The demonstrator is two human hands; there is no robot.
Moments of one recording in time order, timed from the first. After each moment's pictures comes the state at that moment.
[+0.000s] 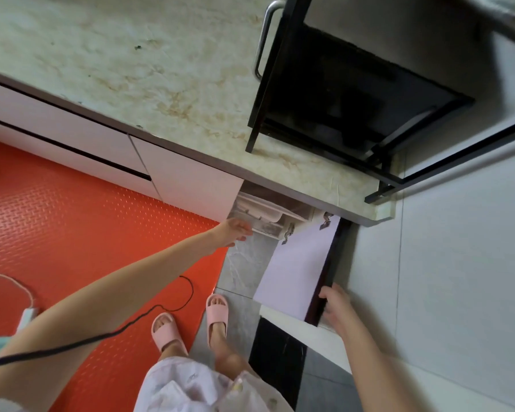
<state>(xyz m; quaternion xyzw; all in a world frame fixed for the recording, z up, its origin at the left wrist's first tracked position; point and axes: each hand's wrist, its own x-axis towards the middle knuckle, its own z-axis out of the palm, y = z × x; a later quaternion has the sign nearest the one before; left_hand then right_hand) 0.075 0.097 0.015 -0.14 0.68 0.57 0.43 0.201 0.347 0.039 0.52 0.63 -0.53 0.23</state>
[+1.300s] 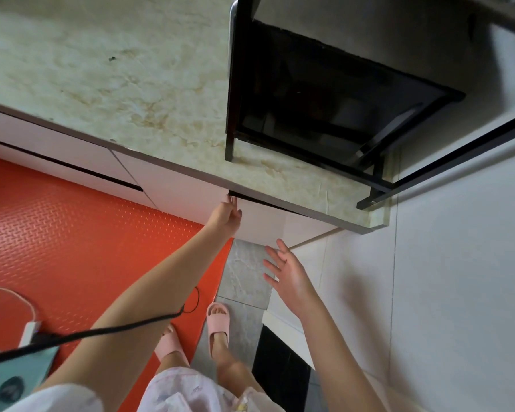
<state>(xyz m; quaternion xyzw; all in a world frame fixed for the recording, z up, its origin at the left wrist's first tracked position) 0.016 0.153 0.011 -0.40 0.32 0.84 0.18 0.133 0.294 0.052 0.31 0.55 -0.73 0.27</state>
